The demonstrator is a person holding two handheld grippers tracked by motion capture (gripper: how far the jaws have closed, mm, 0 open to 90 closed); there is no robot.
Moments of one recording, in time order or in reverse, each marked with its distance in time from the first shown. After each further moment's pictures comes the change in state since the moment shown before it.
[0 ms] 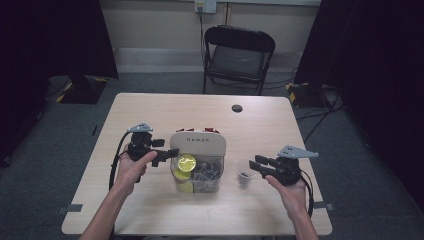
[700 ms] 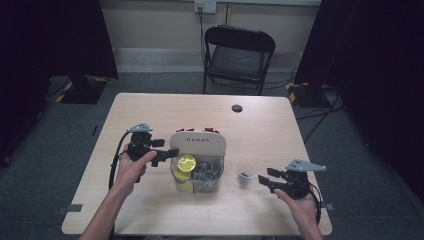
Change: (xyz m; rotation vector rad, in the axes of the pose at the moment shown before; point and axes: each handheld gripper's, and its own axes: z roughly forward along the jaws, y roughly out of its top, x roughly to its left) left arm 0.001 -0.001 0.000 -0.003 -0.010 -0.005; right arm -0.008 -0.039 -0.020 0.088 -0.076 0.040
